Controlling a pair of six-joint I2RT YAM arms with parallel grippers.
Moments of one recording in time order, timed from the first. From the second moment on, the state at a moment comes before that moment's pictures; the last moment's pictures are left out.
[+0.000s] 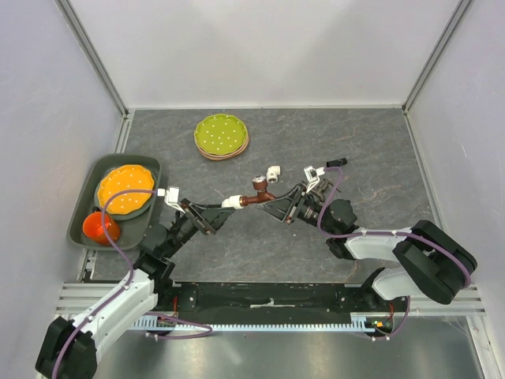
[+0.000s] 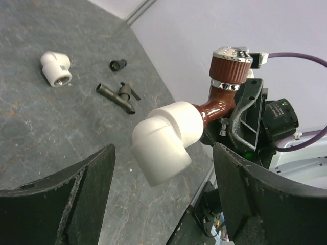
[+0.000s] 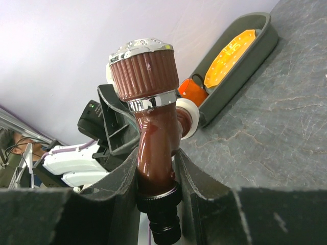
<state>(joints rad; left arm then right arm) -0.48 0.57 0.06 0.68 0.27 -0.91 0.73 1.38 0.35 1.27 -0.39 1.04</state>
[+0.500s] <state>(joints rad) -0.48 0.72 0.06 0.84 0.35 -0.97 0.73 1.40 0.35 1.28 -0.41 1.08</state>
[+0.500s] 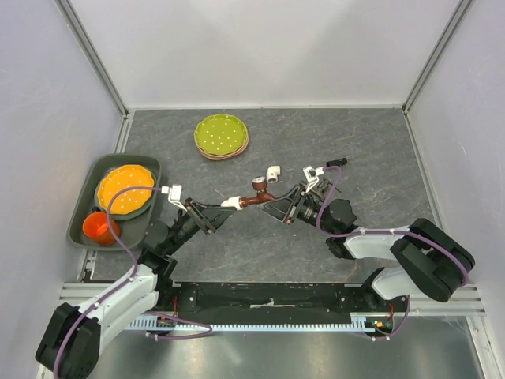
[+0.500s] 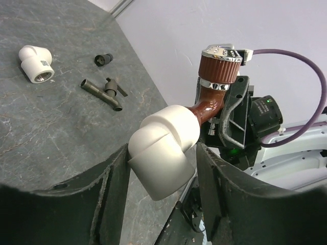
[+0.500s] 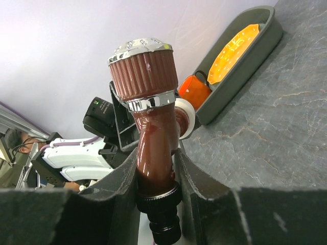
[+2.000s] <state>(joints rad) -0.52 0.52 0.04 0.77 0.24 -0.61 0.78 1.66 0.37 1.33 -0.37 1.39</state>
